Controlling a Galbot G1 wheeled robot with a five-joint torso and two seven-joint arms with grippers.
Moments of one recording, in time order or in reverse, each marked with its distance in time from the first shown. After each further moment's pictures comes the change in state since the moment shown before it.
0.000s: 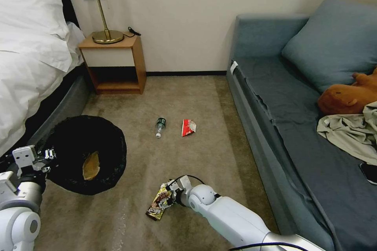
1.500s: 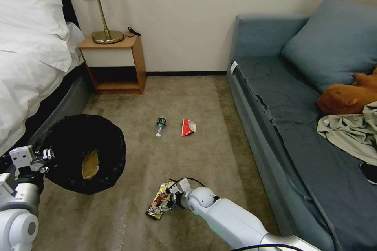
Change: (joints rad) left arm 0.017 -0.001 -0.009 -0.009 -0.009 -0.033 0.005; right arm -0.013 0.014 0.011 -0.047 -0.056 0.033 -0.047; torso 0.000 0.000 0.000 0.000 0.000
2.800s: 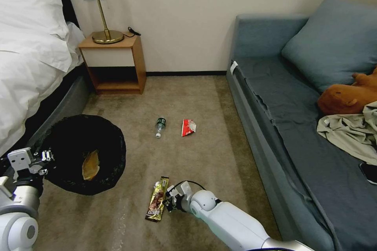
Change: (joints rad) left arm 0.014 -0.016 -0.003 -0.010 -0.008 -0.013 -0.001; right arm -0.018 -0.017 0.058 0.021 -0.043 0.045 -0.056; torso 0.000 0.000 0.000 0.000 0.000
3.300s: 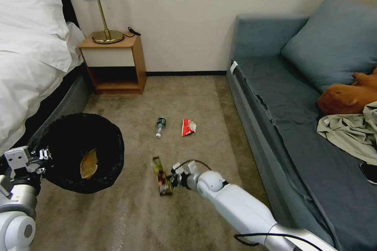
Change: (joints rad) left arm -0.004 0.021 -0.021 0.003 -0.019 0.002 -0.003; right arm 0.073 -0.062 0.113 0.164 -0.044 0.049 -0.042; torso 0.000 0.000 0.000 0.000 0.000
